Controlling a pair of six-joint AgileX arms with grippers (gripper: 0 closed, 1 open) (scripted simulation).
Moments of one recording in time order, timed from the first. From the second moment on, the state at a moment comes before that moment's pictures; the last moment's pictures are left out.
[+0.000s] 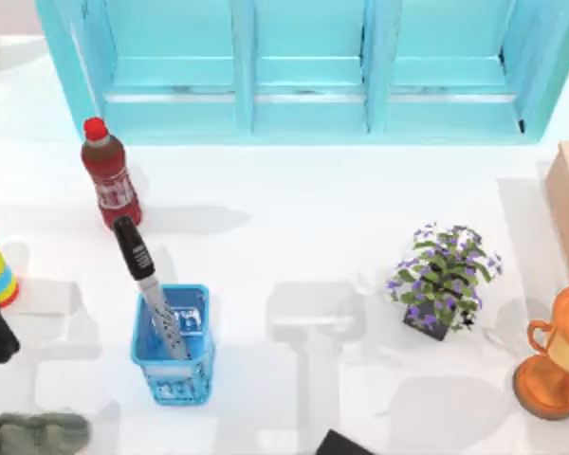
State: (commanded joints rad) left arm 0.00 0.00 0.00 0.00 0.00 0.00; right arm 0.00 0.00 0.00 0.00 0.00 0.00
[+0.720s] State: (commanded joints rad) left arm 0.00 0.00 0.00 0.00 0.00 0.00; right arm 0.32 0.51 0.25 0.07 0.05 0.09
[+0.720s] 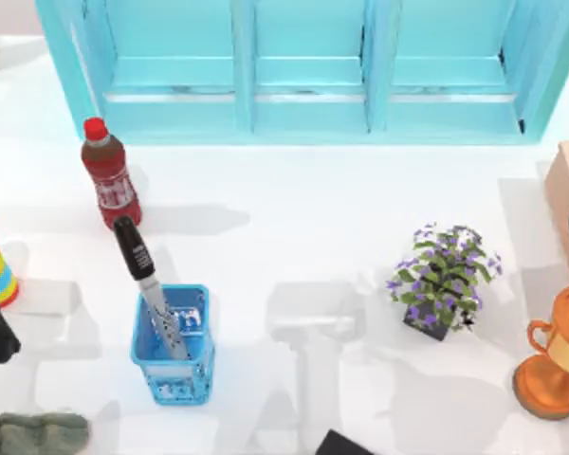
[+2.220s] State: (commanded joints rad) left arm 0.00 0.00 0.00 0.00 0.00 0.00; right arm 1.06 1.70 0.87 0.26 0.12 0.30
